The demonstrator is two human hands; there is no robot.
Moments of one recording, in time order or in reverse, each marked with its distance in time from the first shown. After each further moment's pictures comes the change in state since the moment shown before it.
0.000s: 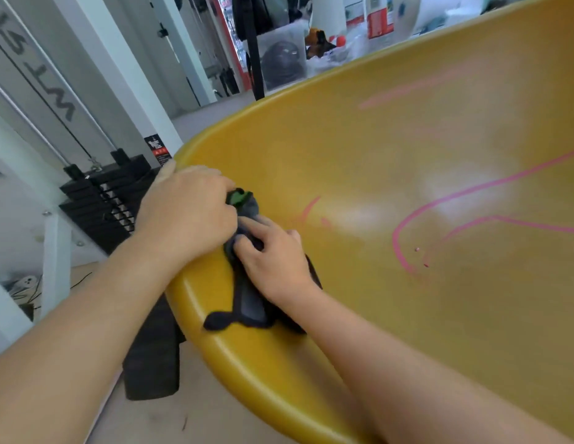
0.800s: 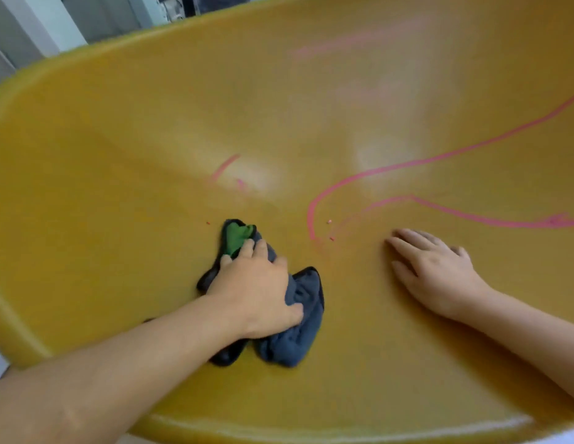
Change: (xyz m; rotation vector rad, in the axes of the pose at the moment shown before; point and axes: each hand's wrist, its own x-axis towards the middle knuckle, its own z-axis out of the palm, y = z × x) left_hand -0.038 0.211 0.080 -0.130 -0.677 0.165; right_hand -0.106 0.221 -0.258 -0.871 -0.326 0.193
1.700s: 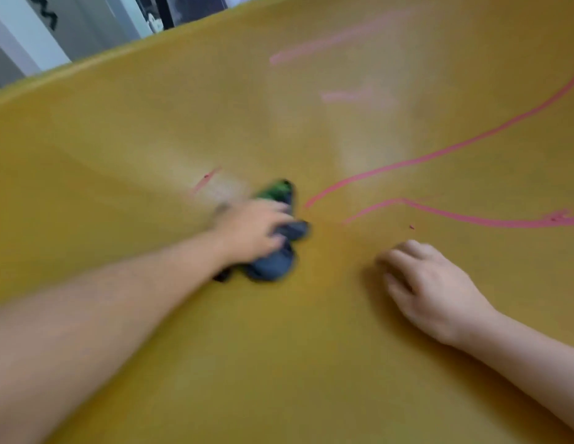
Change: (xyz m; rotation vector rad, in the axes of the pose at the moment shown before) left_hand 0.115 -0.041 -0.026 0.005 0.512 0.371; right_hand -0.005 0.005 0.005 0.231 0.208 -0.129
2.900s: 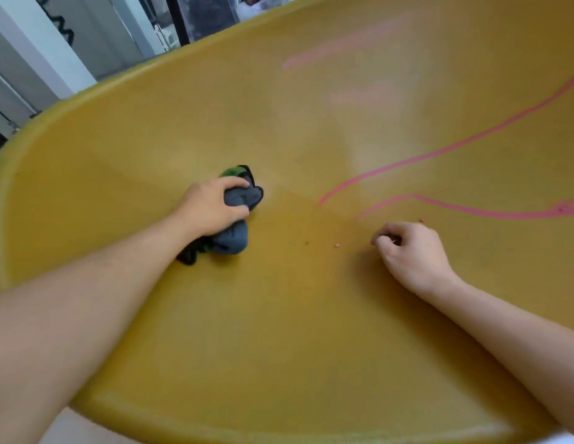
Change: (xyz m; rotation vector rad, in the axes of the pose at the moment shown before) left_hand -0.033 -0.041 -0.050 -0.315 0.094 -0.532; right_hand 0.035 -0.036 0.004 0.428 0.186 0.364
